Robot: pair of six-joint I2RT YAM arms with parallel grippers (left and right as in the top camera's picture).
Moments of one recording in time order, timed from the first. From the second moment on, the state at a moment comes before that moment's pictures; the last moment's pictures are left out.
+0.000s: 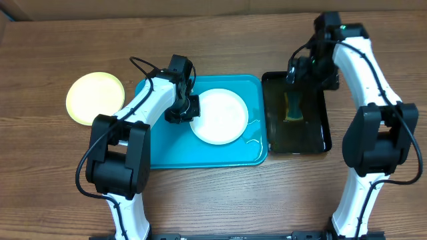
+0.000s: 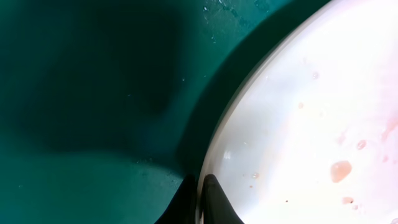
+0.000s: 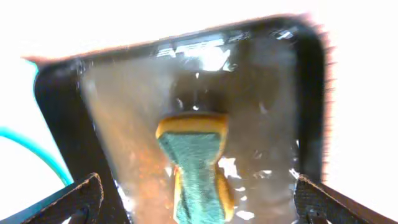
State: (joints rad) left arm -0.26 2.04 1.41 -0.86 0.14 -0.33; right arm 0.04 2.17 1.93 -1.23 -0.11 0.22
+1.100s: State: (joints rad) left arm -0.95 1.67 1.45 -0.92 -1.23 -0.25; right arm -0.11 2.17 1.98 -1.22 -0.03 0.31
